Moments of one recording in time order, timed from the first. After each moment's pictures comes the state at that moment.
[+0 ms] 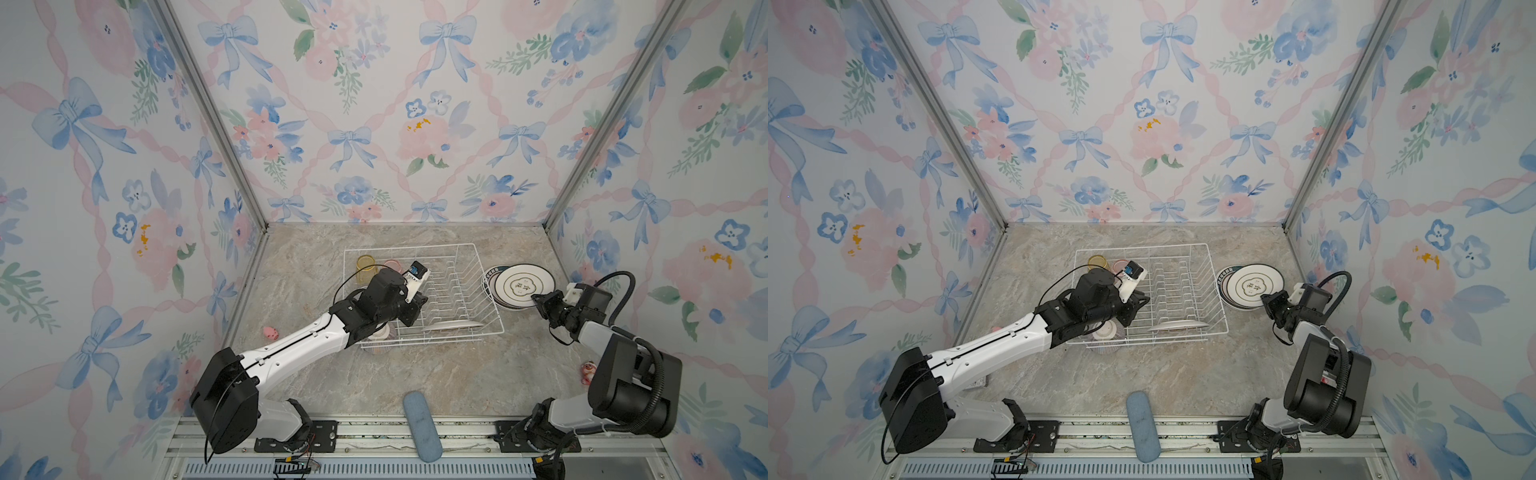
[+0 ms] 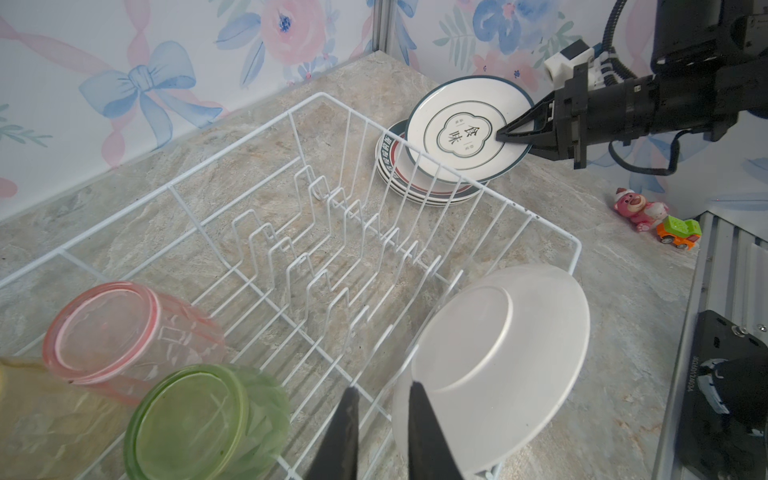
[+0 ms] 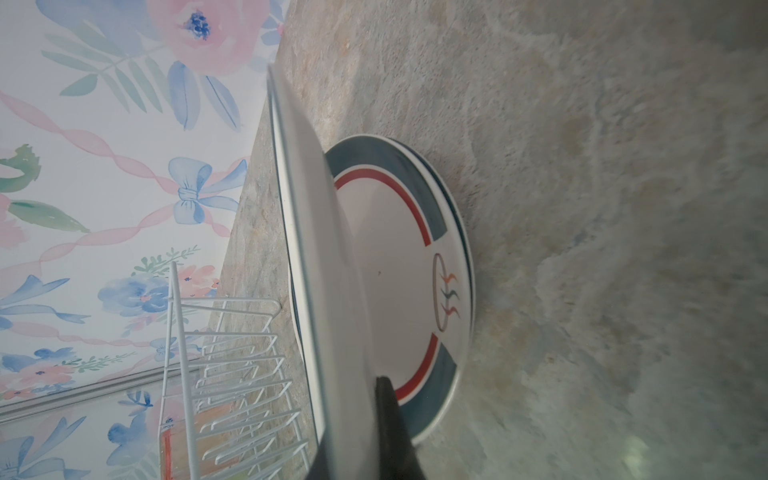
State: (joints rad) left arm -0.81 1.37 1.00 -0.16 0.06 -0.05; right arm -0.46 1.46 0.63 0.10 -0.60 0.73
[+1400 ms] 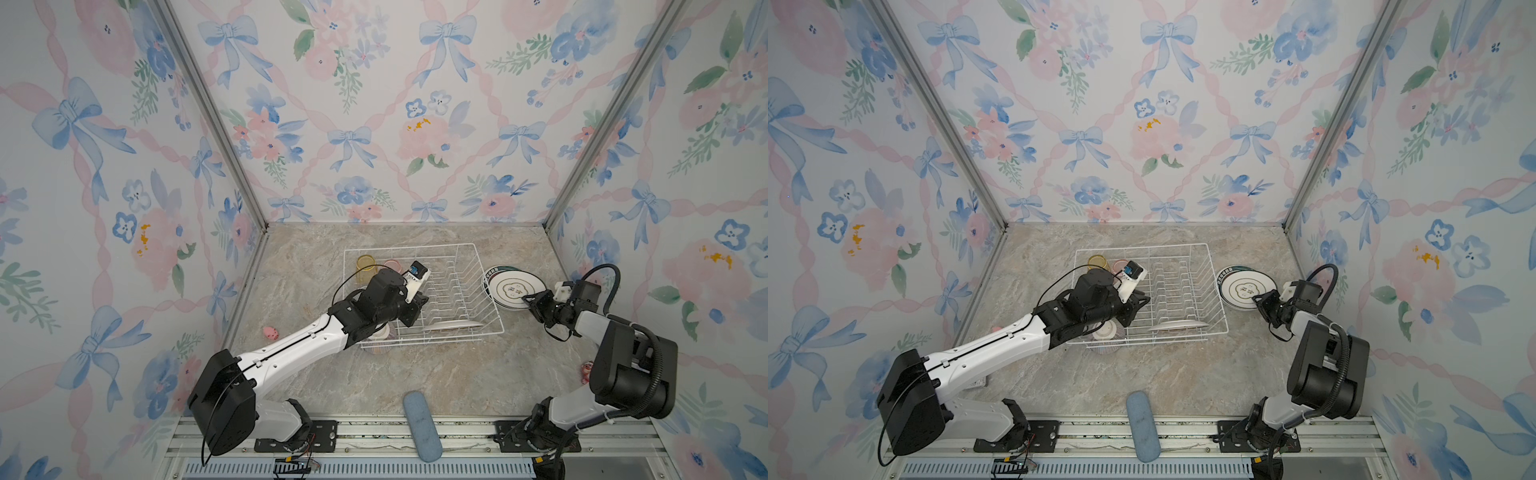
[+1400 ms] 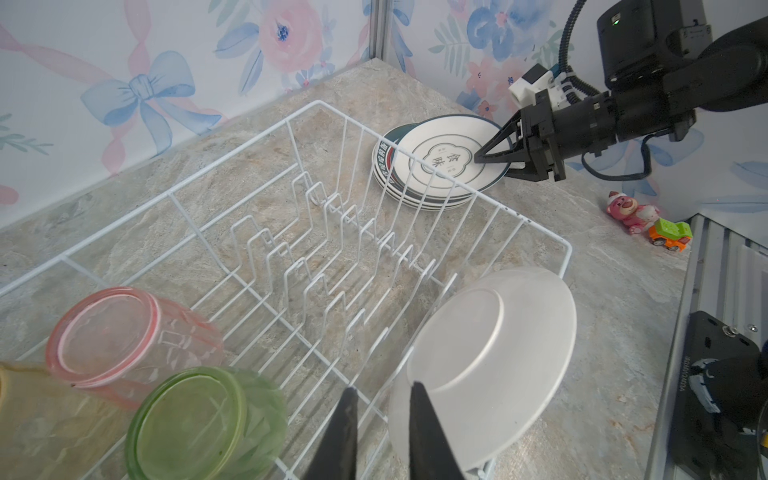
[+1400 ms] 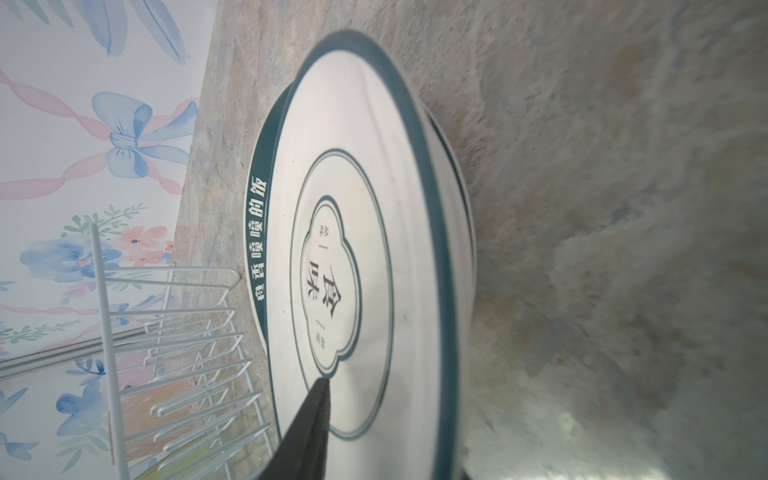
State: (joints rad) left arm -0.82 1.35 1.00 -0.16 0.06 -0.05; right arm -0.41 1.55 0.72 -0.07 -0.57 0.60
